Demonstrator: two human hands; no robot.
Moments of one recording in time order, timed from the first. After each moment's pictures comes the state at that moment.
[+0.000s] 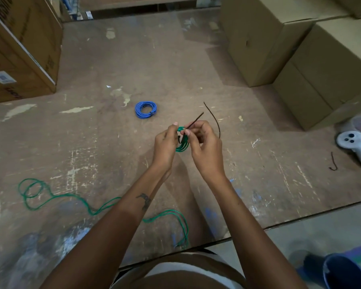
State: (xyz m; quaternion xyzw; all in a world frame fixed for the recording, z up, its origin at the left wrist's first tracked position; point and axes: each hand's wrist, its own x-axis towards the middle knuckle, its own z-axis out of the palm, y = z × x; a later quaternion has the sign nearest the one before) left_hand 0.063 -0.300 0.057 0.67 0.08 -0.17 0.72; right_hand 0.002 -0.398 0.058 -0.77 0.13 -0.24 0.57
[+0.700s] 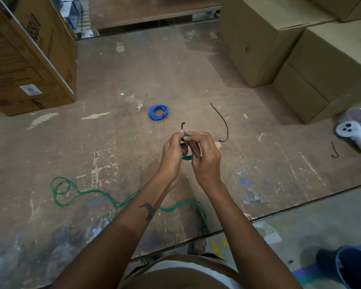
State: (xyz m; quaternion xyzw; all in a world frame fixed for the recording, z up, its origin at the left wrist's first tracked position) left_hand 0.021 -0.246 0.088 0.65 0.05 -0.20 0.73; right_hand -0.034 -0.329 0.068 -0.82 0.03 -0.39 0.42
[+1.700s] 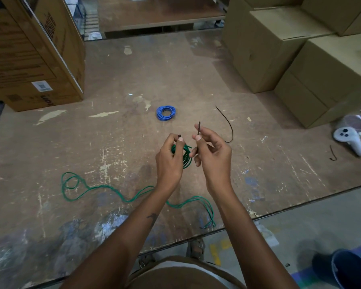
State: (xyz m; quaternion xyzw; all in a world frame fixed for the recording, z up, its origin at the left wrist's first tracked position) left_hand 0.000 -0.191 0.085 0.80 -0.07 0.00 0.59; right_hand -0.050 -0.287 0.115 -0.63 0.21 -0.24 0.71
